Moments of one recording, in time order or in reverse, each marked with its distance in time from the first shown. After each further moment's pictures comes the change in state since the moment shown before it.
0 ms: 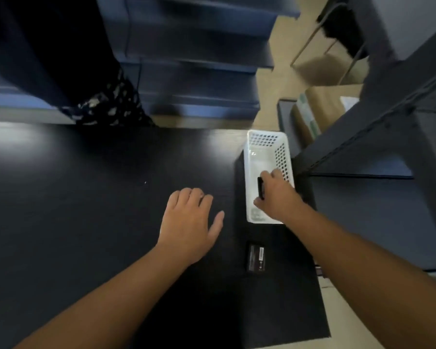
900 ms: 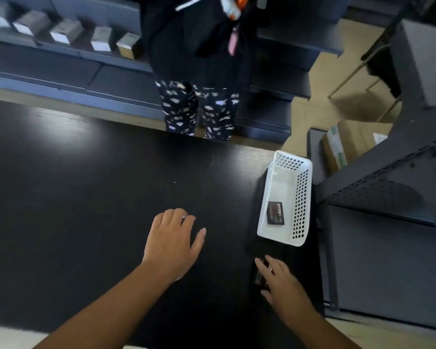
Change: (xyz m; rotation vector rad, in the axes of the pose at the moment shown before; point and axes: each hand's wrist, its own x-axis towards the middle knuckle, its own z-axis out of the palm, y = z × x) left_hand -0.068 -0.028 0.000 0.005 -0.025 -0.283; right_hand -0.121 0.048 0.108 -0.185 -0.250 -0.349
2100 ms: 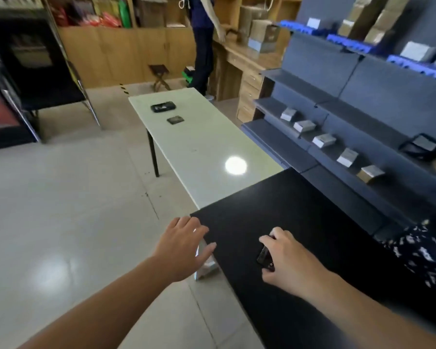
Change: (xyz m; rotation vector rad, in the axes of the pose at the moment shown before) left_hand -0.374 -0.530 -0.096 -0.101 0.267 -0.621; right_hand 0.018 -0.722 -0.156 -0.446 0.157 -0.829
